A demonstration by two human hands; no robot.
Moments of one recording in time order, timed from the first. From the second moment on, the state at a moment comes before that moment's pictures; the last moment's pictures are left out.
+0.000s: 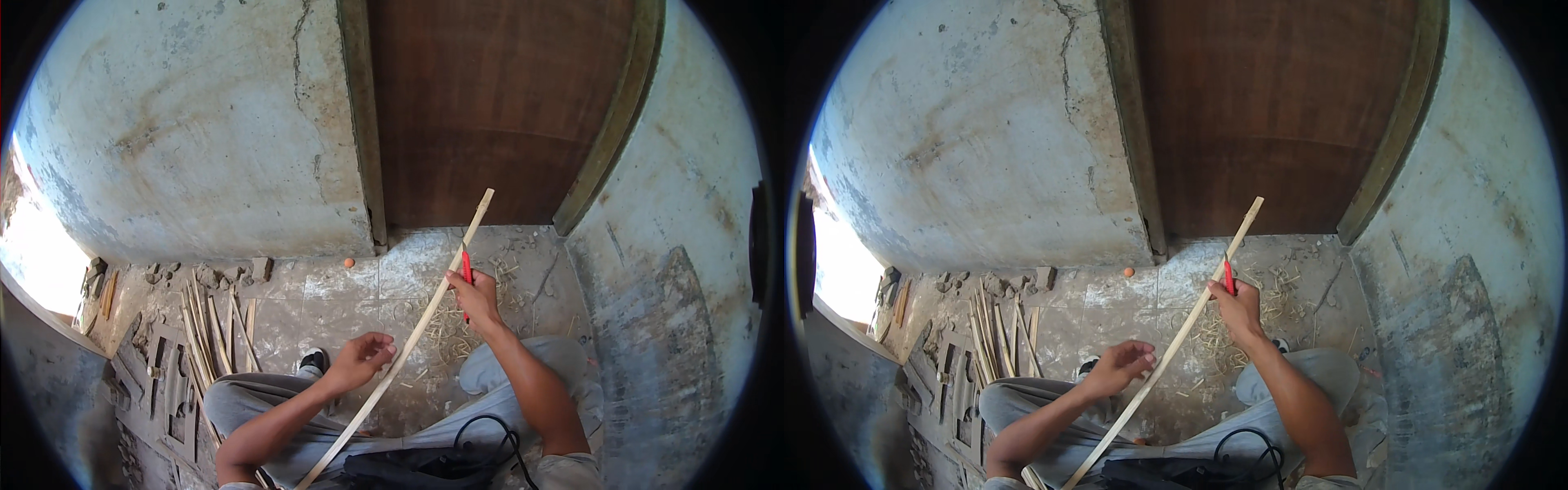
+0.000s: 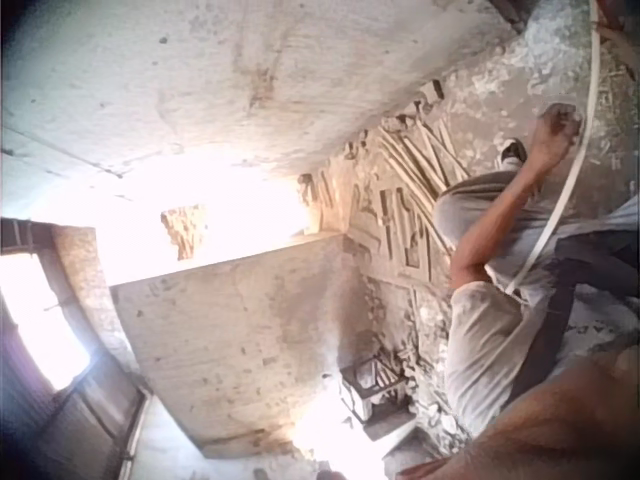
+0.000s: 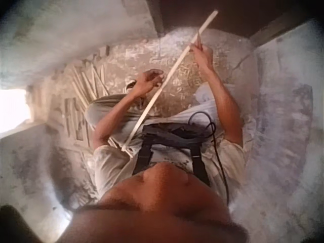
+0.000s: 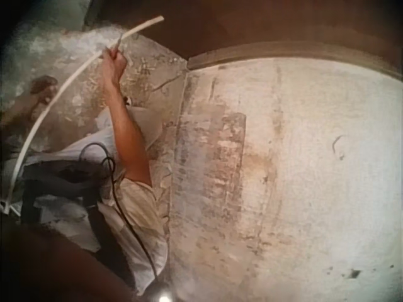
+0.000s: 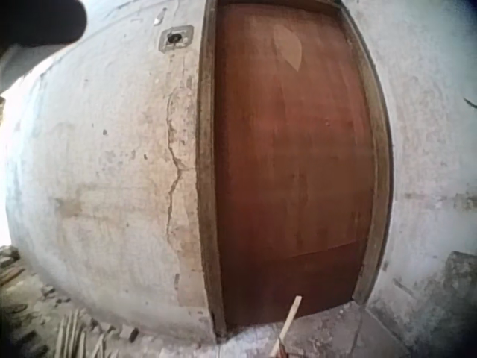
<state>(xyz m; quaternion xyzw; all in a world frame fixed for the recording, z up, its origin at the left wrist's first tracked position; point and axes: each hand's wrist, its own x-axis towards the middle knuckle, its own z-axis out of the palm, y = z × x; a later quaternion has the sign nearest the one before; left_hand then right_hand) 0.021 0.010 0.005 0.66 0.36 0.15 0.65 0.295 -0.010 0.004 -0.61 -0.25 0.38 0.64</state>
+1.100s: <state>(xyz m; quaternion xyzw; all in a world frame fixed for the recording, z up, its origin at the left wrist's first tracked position) 0.022 0.003 0.020 0.41 0.41 0.18 0.79 0.221 -0.067 0.011 -0.59 -0.69 0.11 0.40</state>
